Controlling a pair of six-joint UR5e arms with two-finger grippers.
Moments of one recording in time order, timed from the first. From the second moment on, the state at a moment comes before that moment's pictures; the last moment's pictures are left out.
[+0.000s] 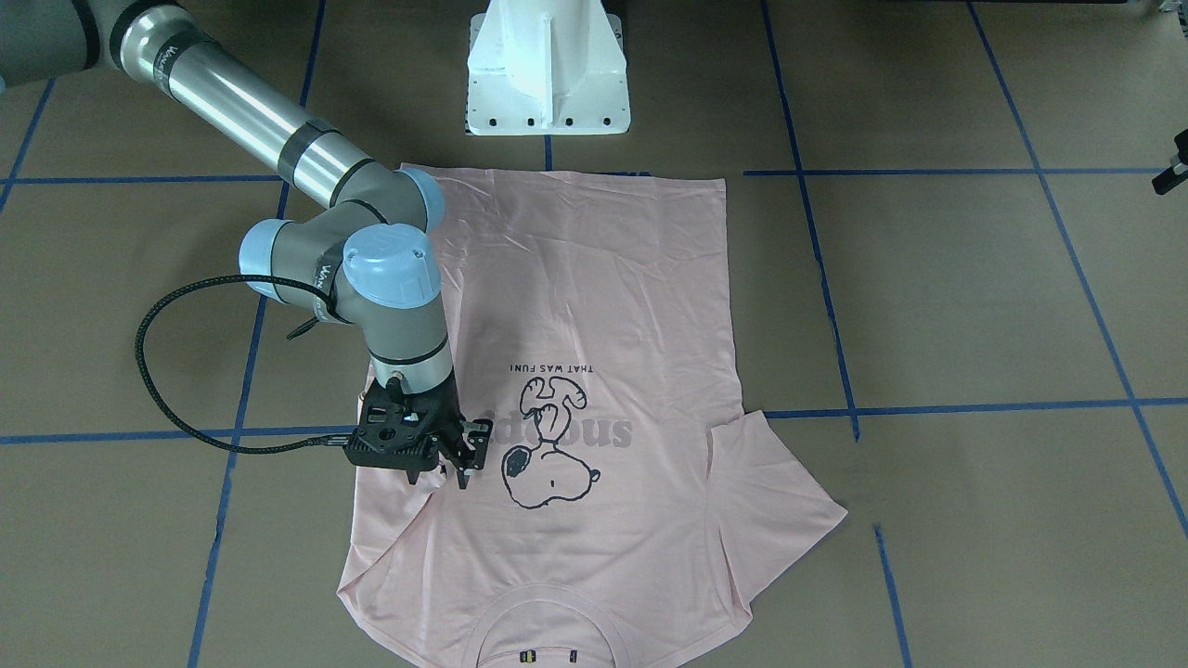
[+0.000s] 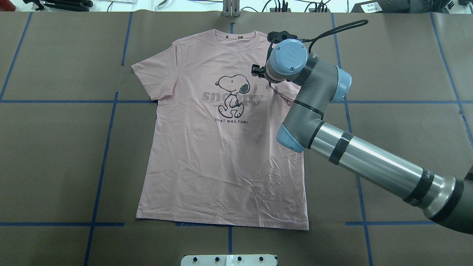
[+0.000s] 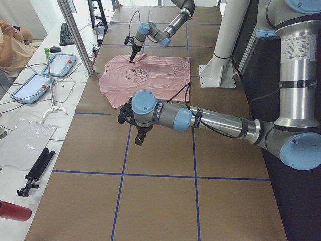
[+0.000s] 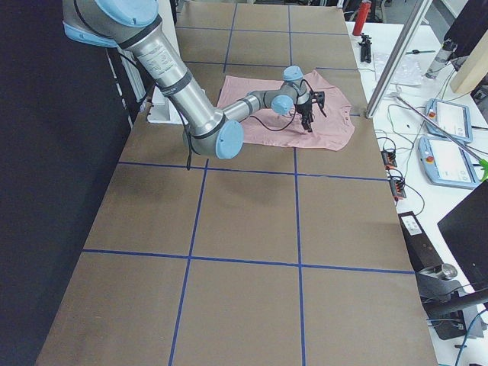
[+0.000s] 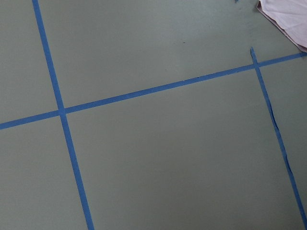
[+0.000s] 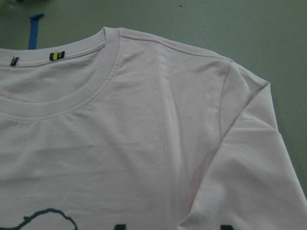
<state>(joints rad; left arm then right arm) -1.47 -1.52 -1.84 -1.72 -2.56 -0.03 0.69 -0.77 1.18 -1.12 1.65 1.26</state>
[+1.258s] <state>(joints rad) -0.99 -2.21 -1.01 -2.46 -2.03 -0.81 0.74 -1.22 1.86 -1.20 1.78 1.25</state>
